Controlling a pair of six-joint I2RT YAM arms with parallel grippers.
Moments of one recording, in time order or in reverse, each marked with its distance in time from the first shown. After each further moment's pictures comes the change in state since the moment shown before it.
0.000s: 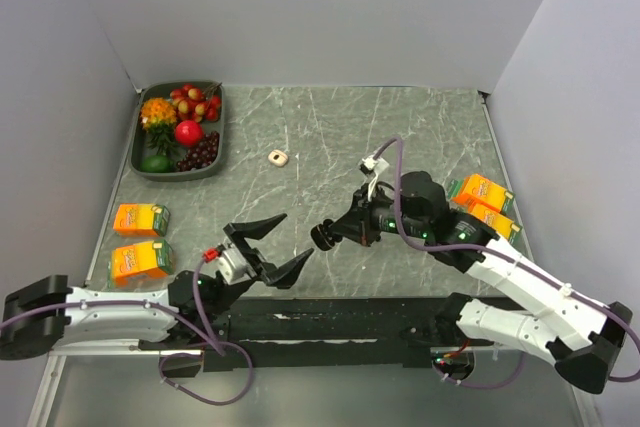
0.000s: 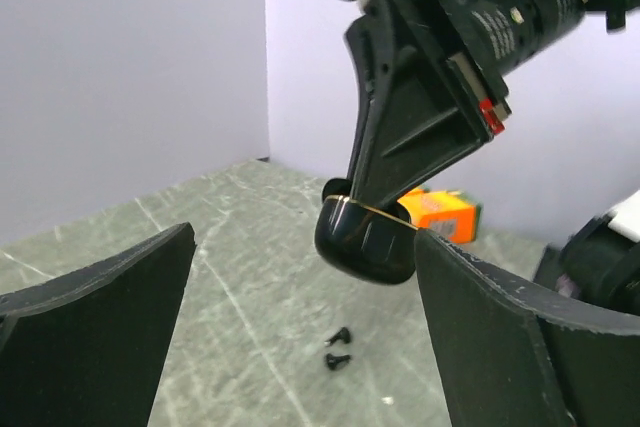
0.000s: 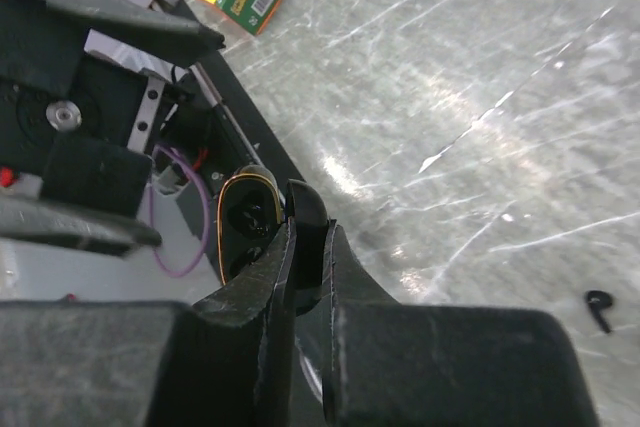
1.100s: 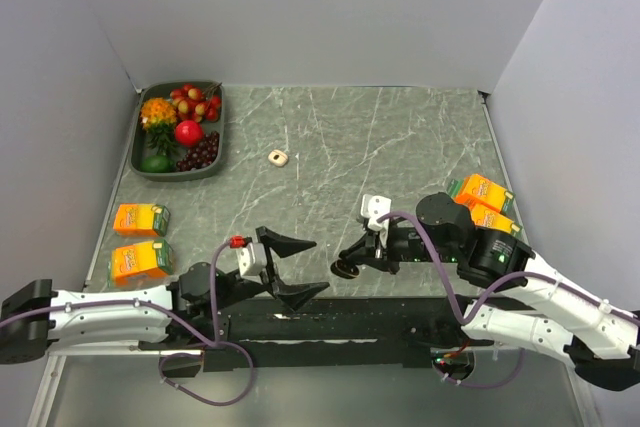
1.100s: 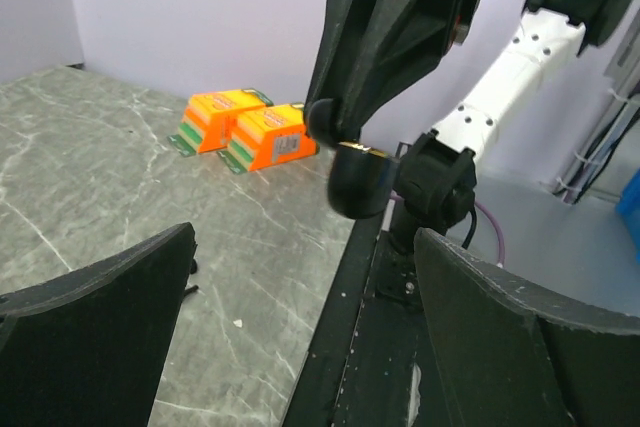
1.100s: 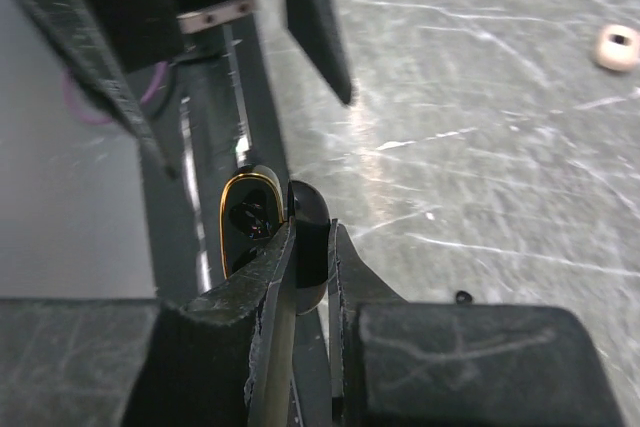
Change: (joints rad) left arm 0.004 -0.101 0.121 -0.462 0.268 -0.327; right arm 0.191 -0.162 0.088 -0.273 0.014 -0.547
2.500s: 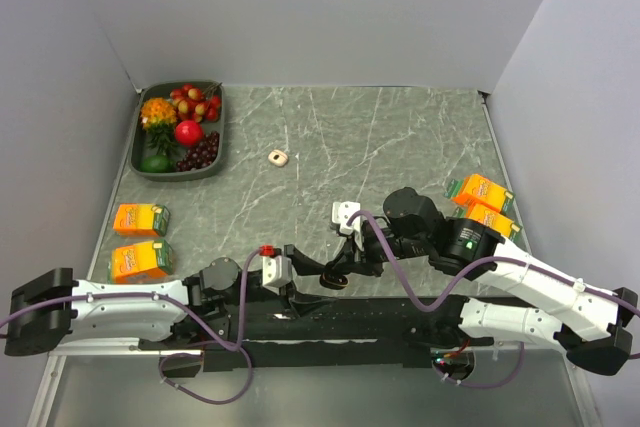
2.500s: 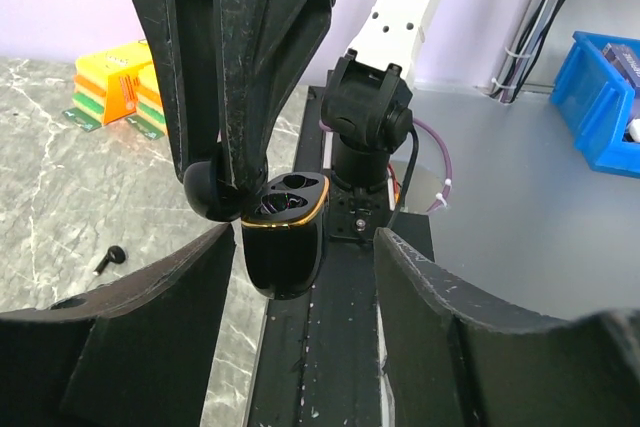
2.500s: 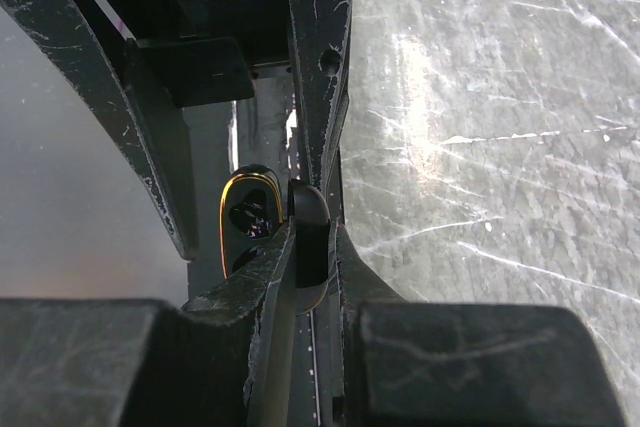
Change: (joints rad) left arm 0.011 0.191 0.040 0.027 0.263 0.045; right arm 0.034 0.158 0.026 -0.010 -0.119 -0.034
